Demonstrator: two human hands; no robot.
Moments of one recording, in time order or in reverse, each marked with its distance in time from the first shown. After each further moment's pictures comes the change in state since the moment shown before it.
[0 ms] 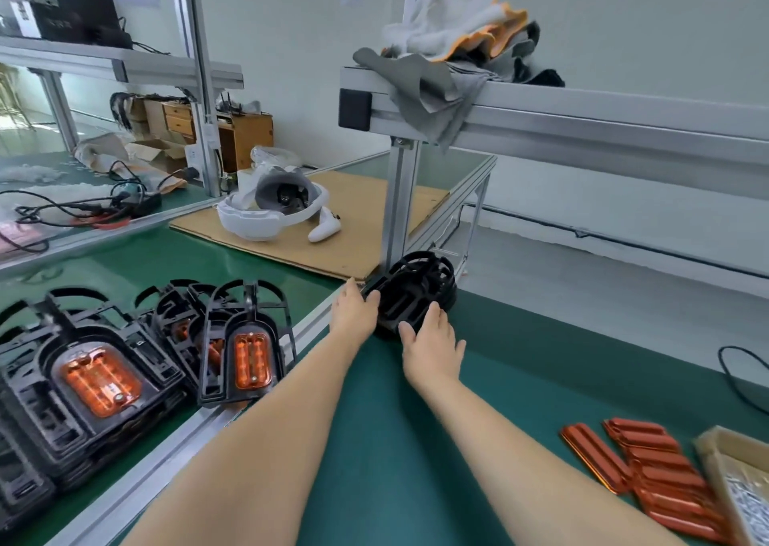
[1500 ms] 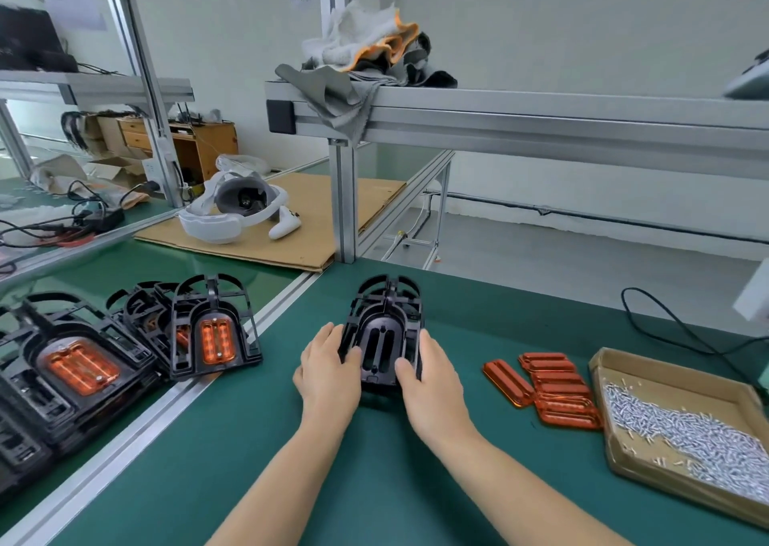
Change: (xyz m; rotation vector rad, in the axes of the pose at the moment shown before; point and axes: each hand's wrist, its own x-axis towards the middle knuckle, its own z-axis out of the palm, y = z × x) left_hand -0.189 0.022 0.011 0.012 0.113 0.024; right_hand -0.134 0.059 -0.070 0.356 -0.038 -0.075
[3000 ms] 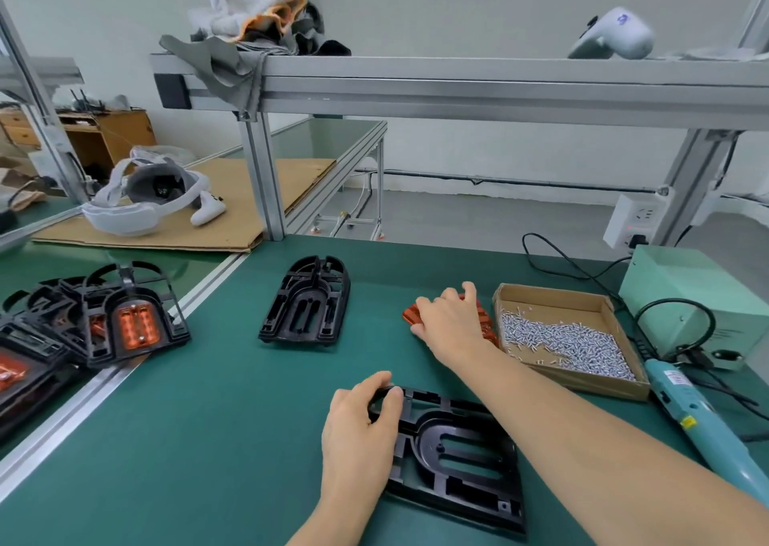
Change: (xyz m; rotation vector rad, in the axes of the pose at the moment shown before) left_hand -0.144 0.004 0.052 -0.174 -0.273 0.085; right_hand 0.024 0.082 -0.090 -1.127 0.070 -0.074
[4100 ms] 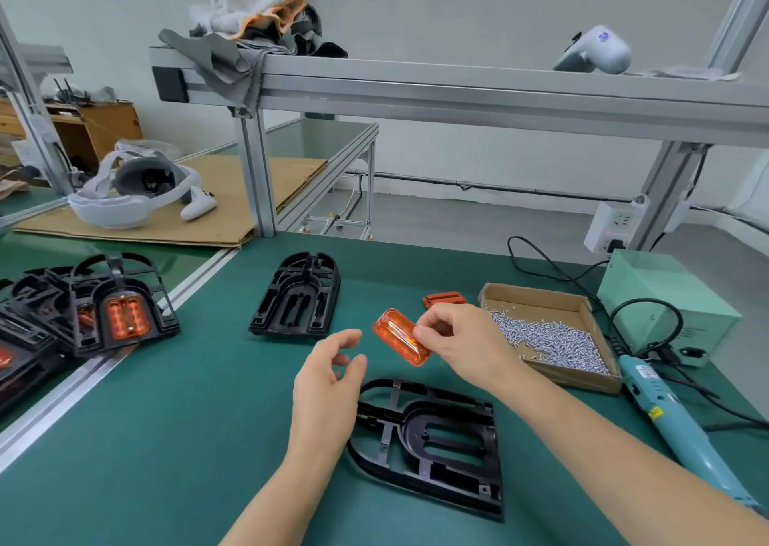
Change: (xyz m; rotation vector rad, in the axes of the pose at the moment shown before) left_hand 0.021 0.010 -0.021 -0.183 0.059 0.096; right_hand -0.078 0.020 -0.048 0.896 0.055 0.010
